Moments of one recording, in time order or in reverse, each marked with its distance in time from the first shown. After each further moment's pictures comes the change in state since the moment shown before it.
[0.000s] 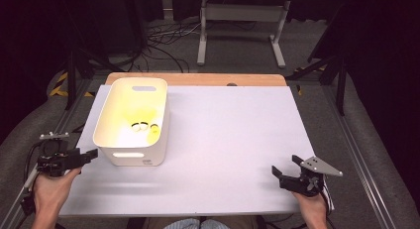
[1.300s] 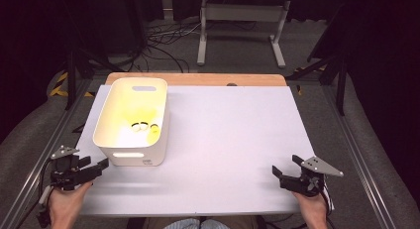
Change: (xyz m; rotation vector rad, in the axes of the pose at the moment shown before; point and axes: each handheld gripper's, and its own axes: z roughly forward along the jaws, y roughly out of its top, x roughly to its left) left arm -0.016 -0.038 0.017 -0.091 -0.047 0.046; right arm 0.000 0.000 0.000 -0.002 -0.002 0.003
